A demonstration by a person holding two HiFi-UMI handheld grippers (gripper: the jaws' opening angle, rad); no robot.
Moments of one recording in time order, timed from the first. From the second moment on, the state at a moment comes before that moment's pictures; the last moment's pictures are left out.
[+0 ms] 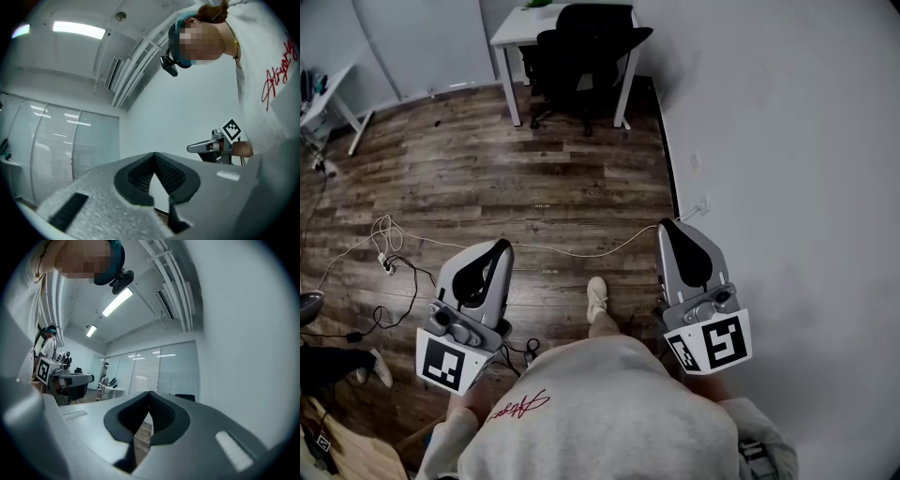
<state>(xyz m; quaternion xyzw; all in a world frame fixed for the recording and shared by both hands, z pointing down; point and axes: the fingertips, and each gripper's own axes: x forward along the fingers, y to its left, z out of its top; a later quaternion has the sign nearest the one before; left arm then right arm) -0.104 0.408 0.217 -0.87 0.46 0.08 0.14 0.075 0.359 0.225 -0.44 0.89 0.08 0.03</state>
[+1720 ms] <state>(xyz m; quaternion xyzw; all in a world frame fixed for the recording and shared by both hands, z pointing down) -0.028 0.105 0.206 -0.87 0.48 0.07 0.12 0.136 0.045 0.217 -0.41 0.91 0.08 0.03</state>
